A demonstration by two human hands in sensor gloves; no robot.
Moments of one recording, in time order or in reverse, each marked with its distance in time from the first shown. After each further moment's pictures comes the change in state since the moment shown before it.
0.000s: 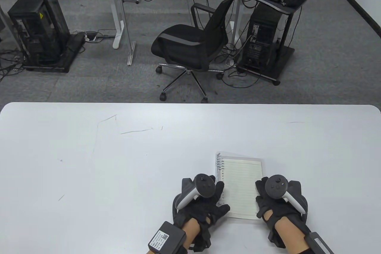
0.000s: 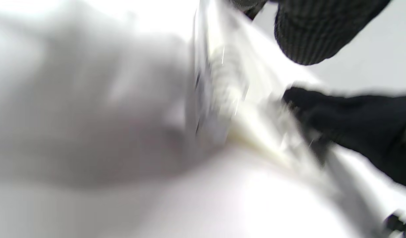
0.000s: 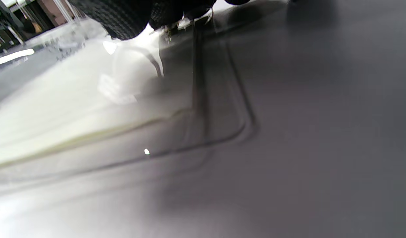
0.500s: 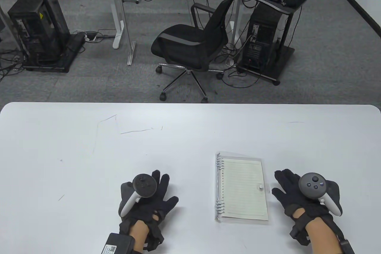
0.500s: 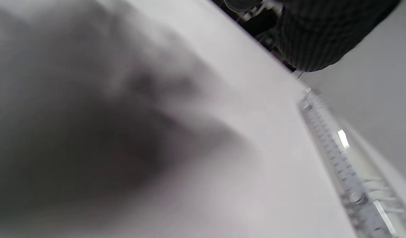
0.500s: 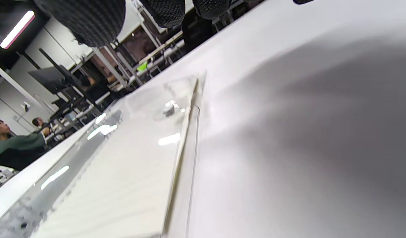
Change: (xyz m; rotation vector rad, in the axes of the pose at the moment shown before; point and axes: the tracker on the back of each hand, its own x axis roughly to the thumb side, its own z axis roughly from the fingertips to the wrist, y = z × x) left_hand -0.143 0.034 0.047 0.036 0.228 0.105; right_hand -0.047 -0.047 0.024 -0.040 -0.150 -0.195
